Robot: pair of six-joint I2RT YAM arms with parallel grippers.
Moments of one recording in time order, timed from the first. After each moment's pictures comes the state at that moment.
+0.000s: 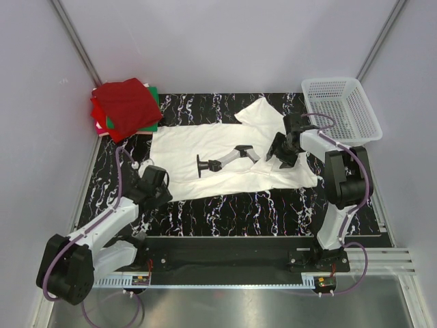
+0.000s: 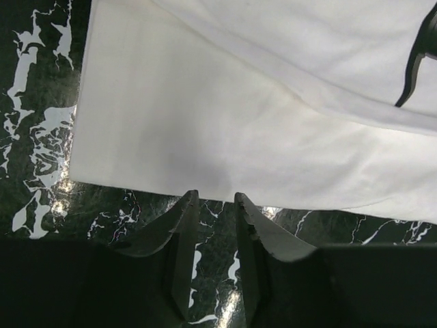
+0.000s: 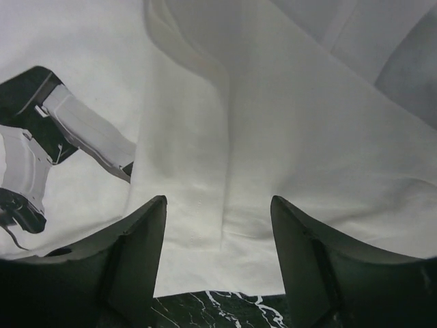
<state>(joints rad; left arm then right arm) -0.38 1.03 0.50 -0.46 -0.21 -0.76 0.19 1.88 1.29 -0.58 -0.09 0.64</state>
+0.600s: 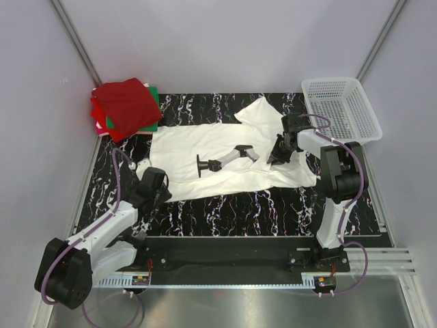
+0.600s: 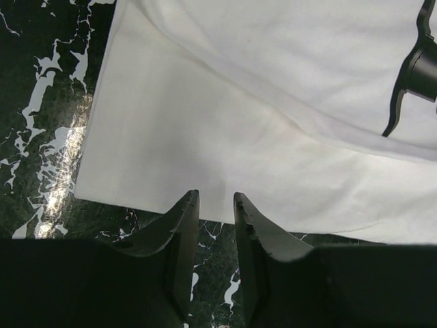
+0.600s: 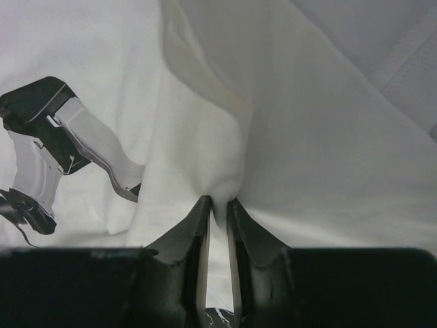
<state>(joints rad) -0.40 0.99 0.45 -0.36 -0.29 -0.80 0.19 1.96 1.30 -0.51 -0.18 0.62</state>
